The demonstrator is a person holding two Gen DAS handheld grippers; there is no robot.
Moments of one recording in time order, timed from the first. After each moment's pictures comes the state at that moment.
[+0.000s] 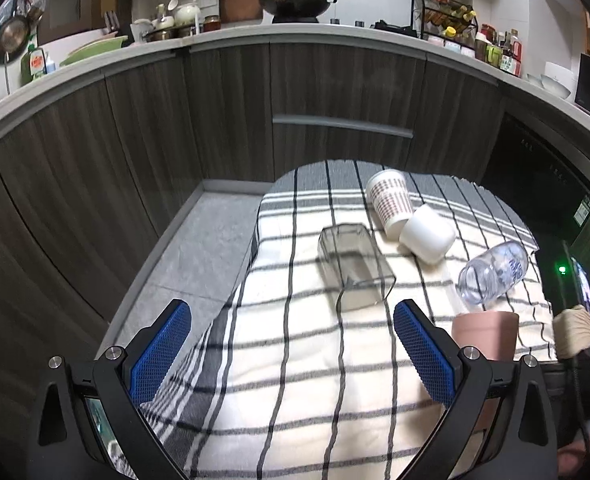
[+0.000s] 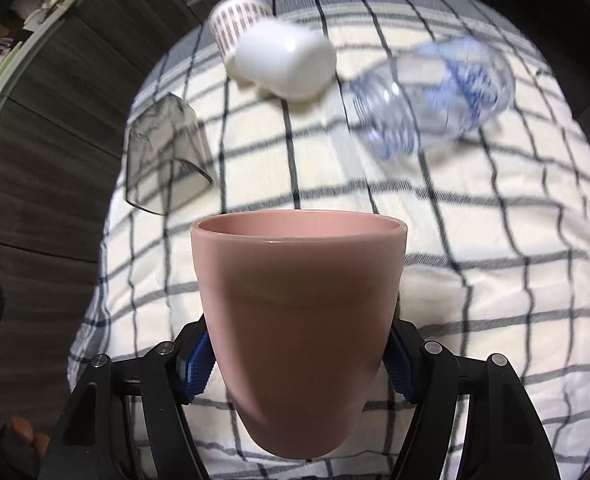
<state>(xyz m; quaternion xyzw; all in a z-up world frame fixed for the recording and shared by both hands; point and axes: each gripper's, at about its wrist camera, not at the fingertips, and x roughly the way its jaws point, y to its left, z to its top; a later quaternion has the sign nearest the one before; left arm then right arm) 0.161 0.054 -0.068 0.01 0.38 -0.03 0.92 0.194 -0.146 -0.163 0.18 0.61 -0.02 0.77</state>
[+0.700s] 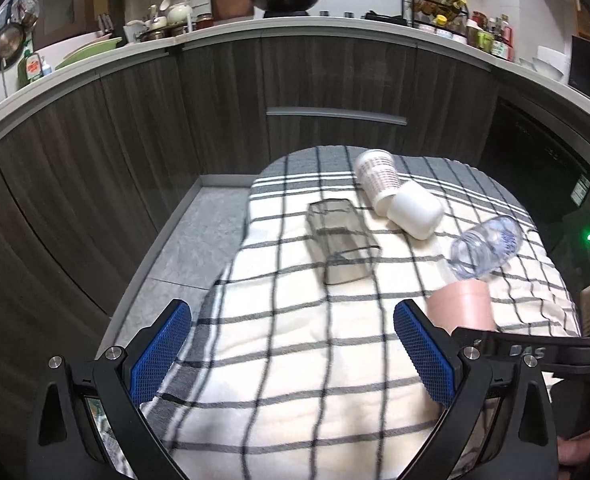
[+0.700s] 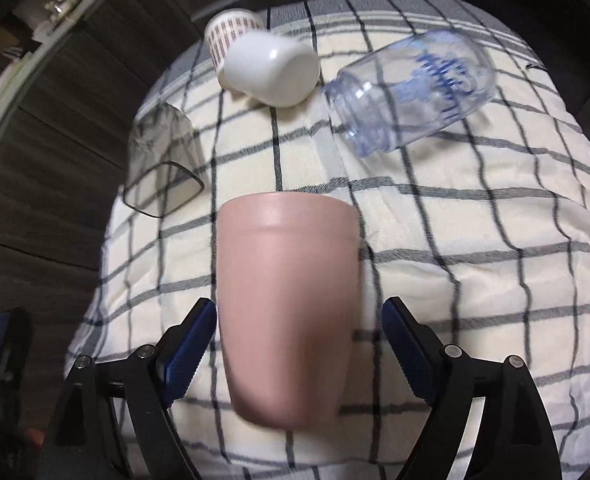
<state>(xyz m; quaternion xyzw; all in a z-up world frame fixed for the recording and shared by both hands) 0.137 0.031 -0.078 0.03 0.38 -0.04 0.92 0.166 -0.167 -0.157 0.19 0.57 -0.01 0.80</state>
